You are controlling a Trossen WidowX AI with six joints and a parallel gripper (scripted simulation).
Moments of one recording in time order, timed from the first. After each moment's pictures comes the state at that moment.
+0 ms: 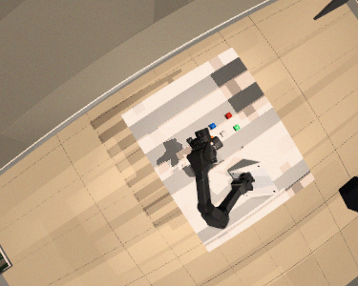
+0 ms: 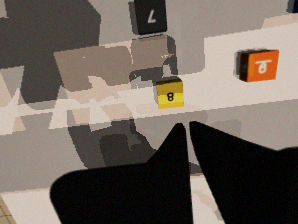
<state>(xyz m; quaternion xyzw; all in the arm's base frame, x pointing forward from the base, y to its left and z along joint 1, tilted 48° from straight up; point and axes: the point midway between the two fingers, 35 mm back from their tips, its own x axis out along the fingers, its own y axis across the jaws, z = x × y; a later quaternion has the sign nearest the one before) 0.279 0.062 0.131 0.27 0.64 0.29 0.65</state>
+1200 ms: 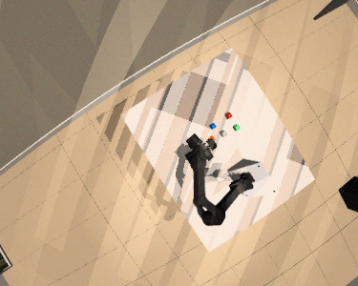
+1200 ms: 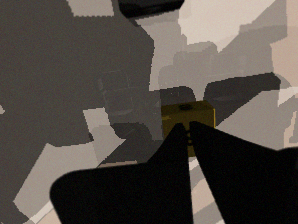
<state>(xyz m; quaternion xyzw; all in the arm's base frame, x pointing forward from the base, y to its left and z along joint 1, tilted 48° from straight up) 0.277 0.145 0.062 0.28 0.64 0.29 0.65</state>
